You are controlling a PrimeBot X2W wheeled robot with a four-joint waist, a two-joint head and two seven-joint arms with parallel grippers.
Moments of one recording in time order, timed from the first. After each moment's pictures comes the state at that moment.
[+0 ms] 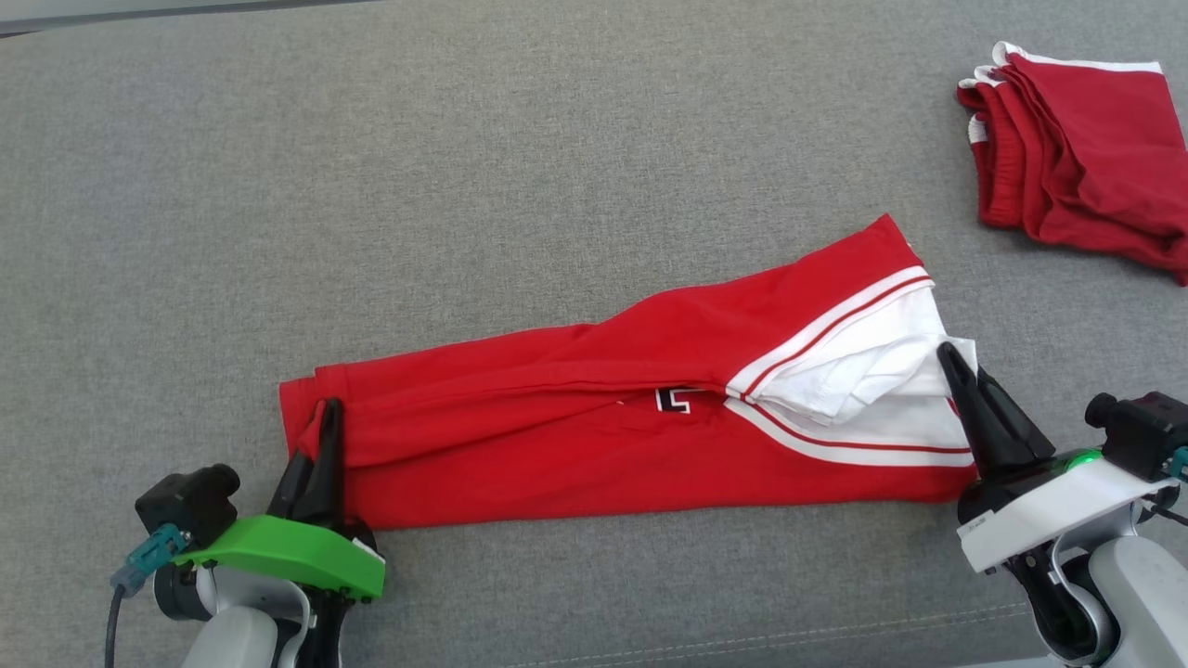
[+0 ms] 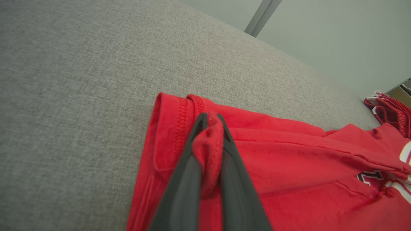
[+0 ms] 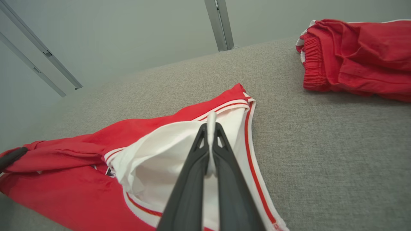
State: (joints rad) left arm -0.14 0.08 -0.22 0.32 -0.66 -0.06 -0.25; right arm -0.05 -0.37 0.33 0.13 0.62 0.12 -0.26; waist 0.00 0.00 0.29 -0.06
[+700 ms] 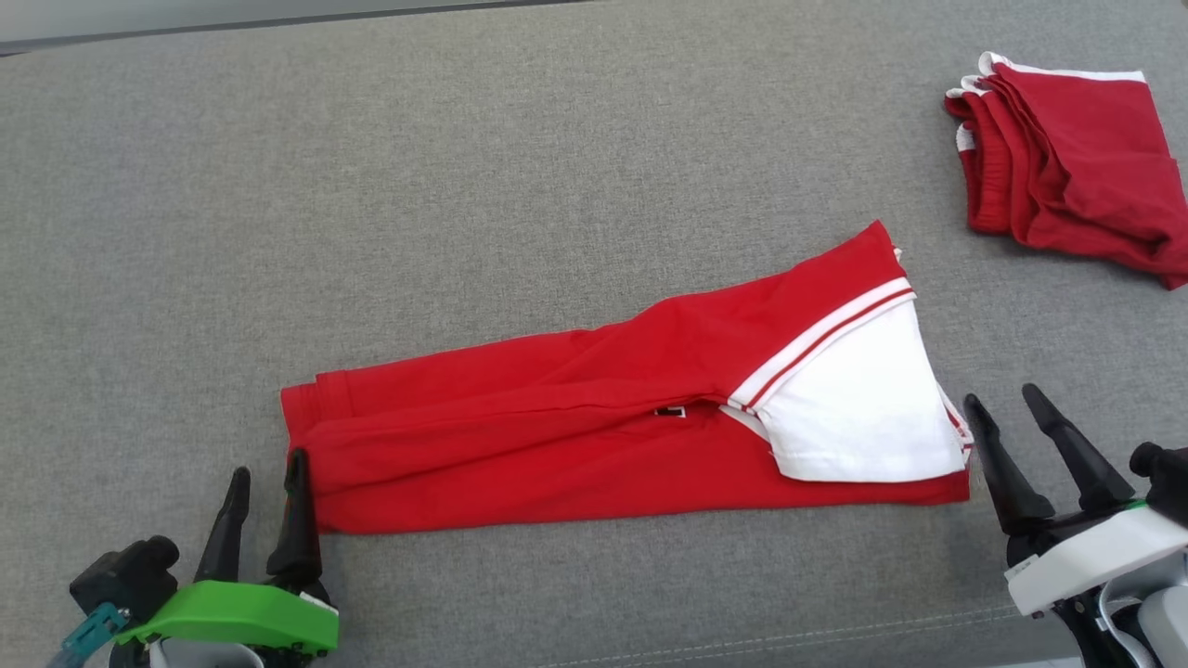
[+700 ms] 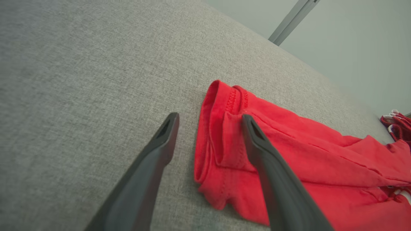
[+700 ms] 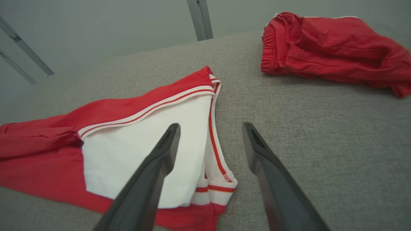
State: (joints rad) left arm 0.00 0.08 -0.12 0.24 -0.69 -0.04 -0.25; right arm 0.06 -0.38 0.24 0.13 0.55 0.12 -0.26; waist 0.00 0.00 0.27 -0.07
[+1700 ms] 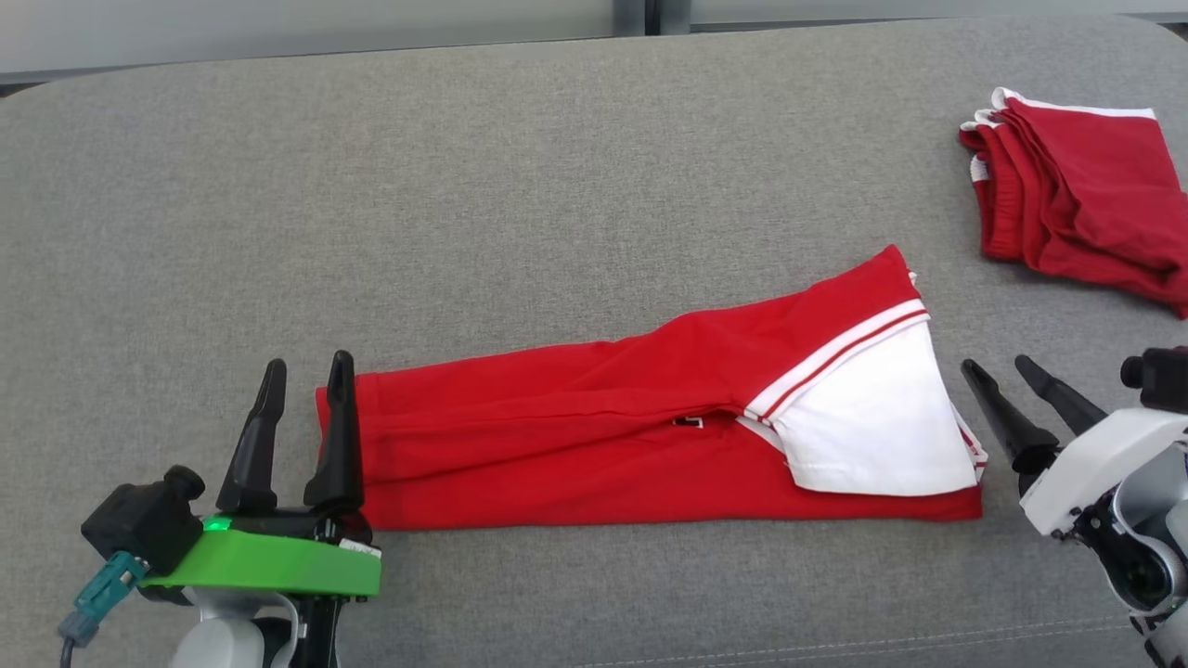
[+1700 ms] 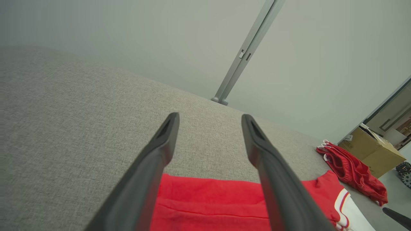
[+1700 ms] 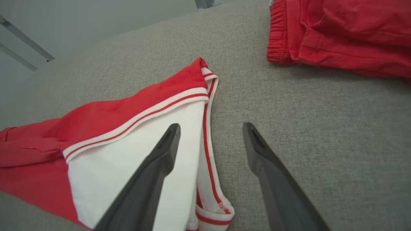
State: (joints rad) left arm -0.03 0.05 -0.16 0.00 -0.61 -0.05 -0.25; right arm -0.12 -0.48 0.35 0.27 0.77 0.12 -0.02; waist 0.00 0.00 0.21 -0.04
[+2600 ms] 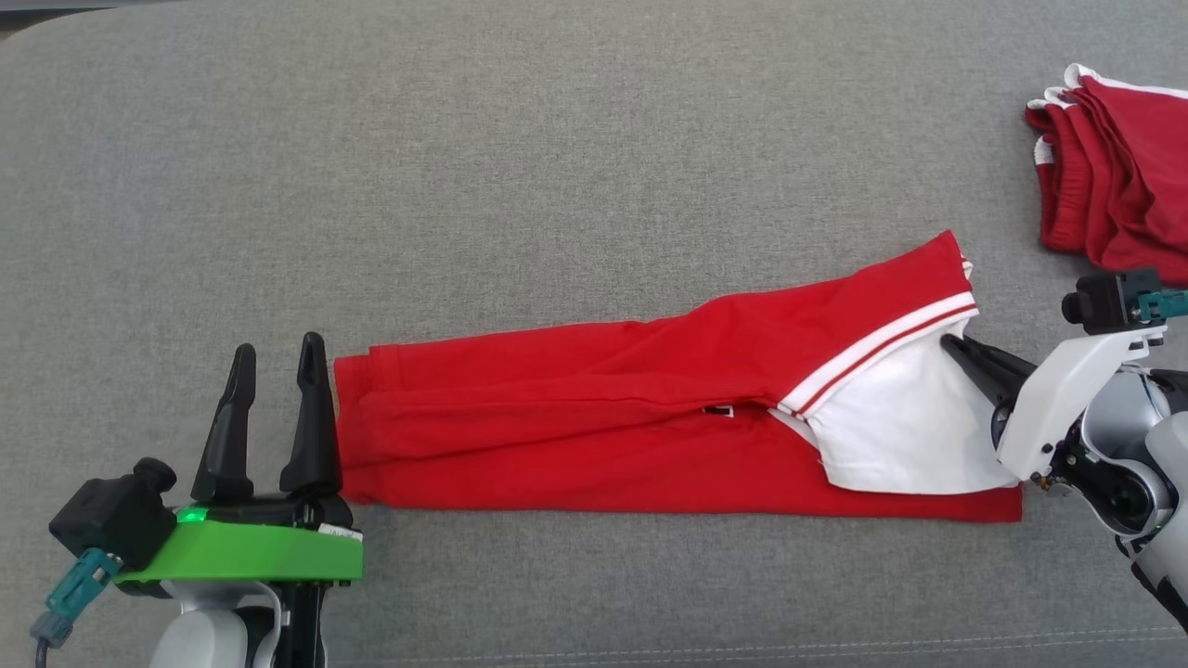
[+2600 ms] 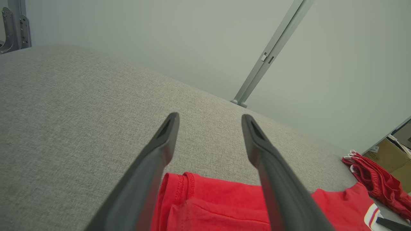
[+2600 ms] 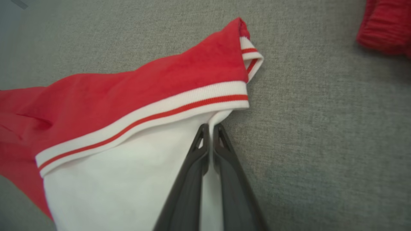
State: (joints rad) left arm -0.04 0.05 -0.13 -0.04 -0.61 -0.03 -0.25; right arm -0.34 -0.54 0.52 0.37 0.87 0.12 0.21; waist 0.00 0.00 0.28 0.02
